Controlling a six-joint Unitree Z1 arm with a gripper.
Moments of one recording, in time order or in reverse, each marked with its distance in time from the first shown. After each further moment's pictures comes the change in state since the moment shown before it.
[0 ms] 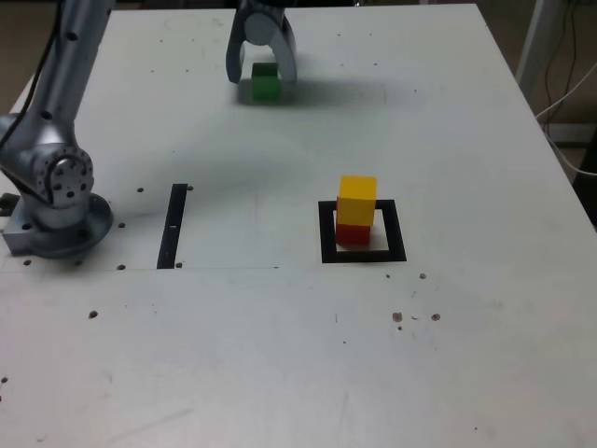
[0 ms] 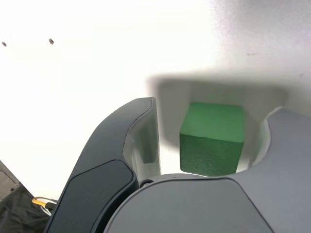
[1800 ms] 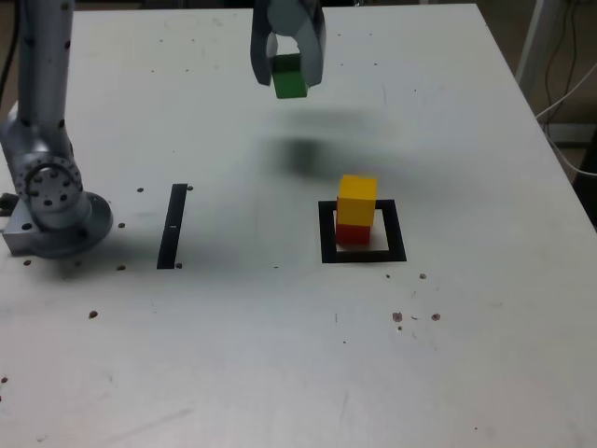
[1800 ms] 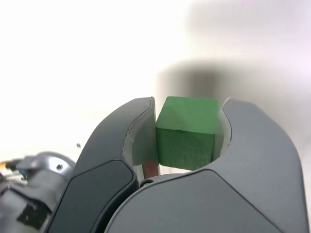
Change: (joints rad) arm -0.390 -0.334 0.172 0.047 -0.120 -0.280
